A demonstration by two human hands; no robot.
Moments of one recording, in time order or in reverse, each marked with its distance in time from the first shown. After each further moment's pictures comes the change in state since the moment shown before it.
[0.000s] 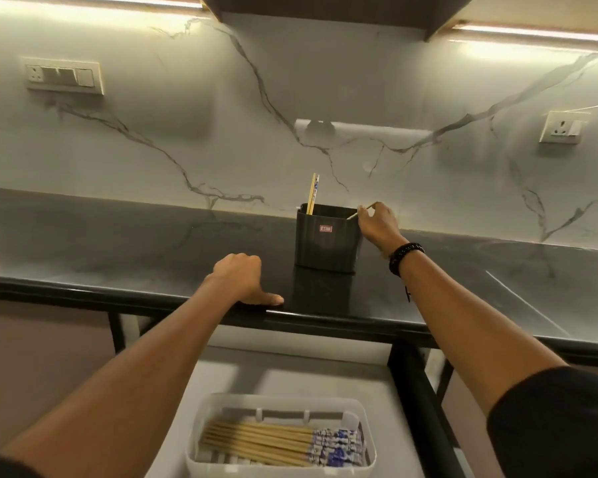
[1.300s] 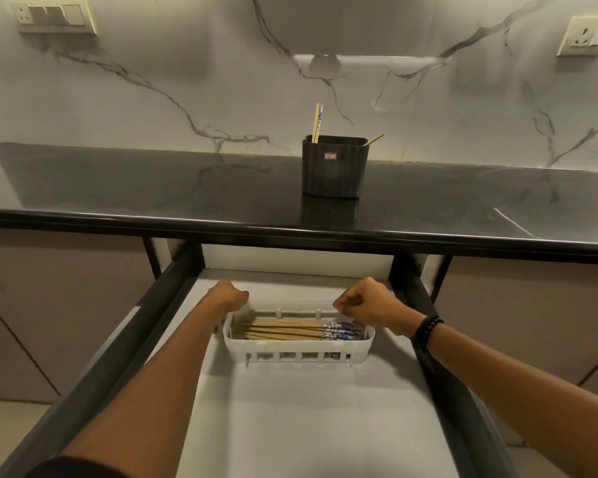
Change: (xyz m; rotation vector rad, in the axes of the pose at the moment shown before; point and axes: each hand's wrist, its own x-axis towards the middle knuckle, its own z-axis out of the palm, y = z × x) left_hand -0.111 -0.033 0.124 -0.637 -0.276 -0.474; right_hand -0.256 0.094 0.011 -0.141 -0.679 0.007
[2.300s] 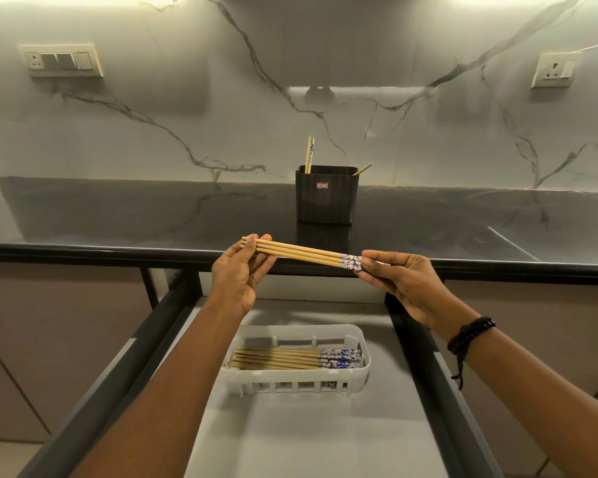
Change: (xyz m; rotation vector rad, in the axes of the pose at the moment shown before) left_hand -0.042 0.073 -0.032 -1.644 -0.124 0.343; right_hand -0.035 -0.037 -0.083 1.149 0.214 -0.032
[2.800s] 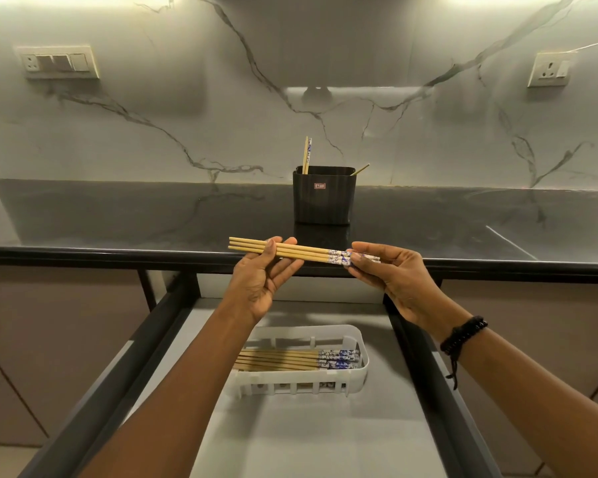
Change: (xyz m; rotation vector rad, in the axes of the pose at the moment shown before) left_hand -0.015 -0.013 0.016 -0.009 -0.186 -0.130; right_hand -0.009 -0.004 0.018 -0.025 -0.036 -0.076
